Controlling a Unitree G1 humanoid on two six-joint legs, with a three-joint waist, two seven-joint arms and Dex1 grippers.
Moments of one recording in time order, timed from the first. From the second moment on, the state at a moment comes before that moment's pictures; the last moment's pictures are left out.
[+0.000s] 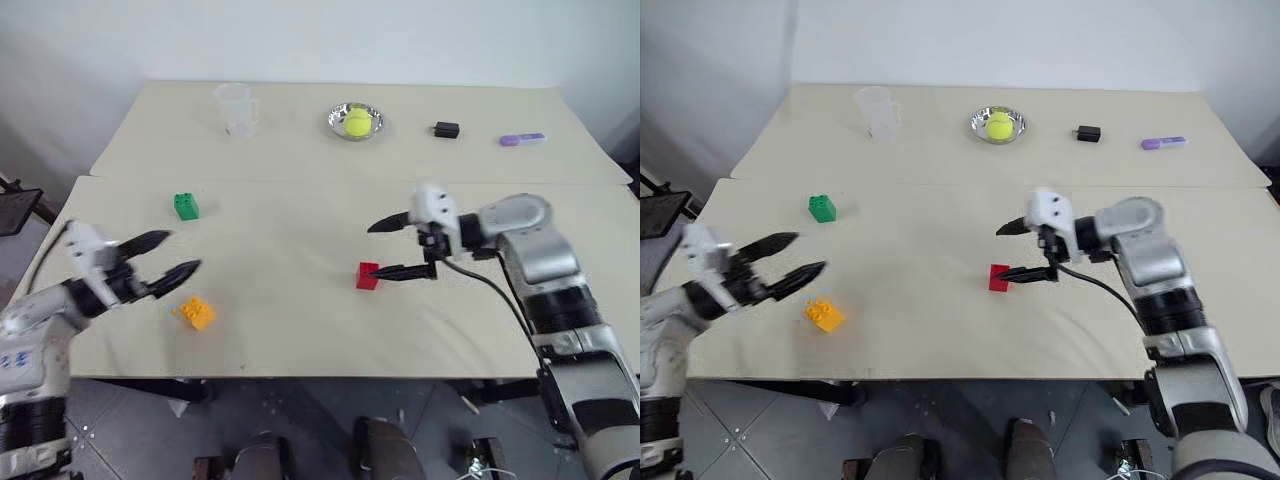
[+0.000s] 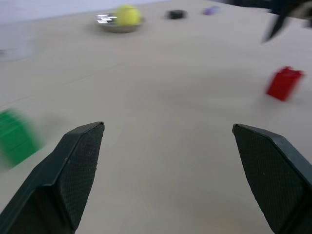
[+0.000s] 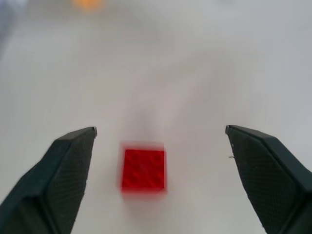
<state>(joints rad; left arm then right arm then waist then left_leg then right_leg) -0.14 0.72 0.52 0.15 -0.52 0.24 -0.93 -0.72 -0.60 0.03 0.21 0.29 0.21 1.46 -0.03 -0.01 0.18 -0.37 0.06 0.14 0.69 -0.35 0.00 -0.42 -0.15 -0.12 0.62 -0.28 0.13</state>
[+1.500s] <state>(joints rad) -0.74 0.40 0.30 0.53 -0.23 0.43 -0.03 -0.26 -0.48 -0.11 -0.04 0.54 0.01 1.21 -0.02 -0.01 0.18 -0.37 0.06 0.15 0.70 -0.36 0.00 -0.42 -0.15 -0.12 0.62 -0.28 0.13</state>
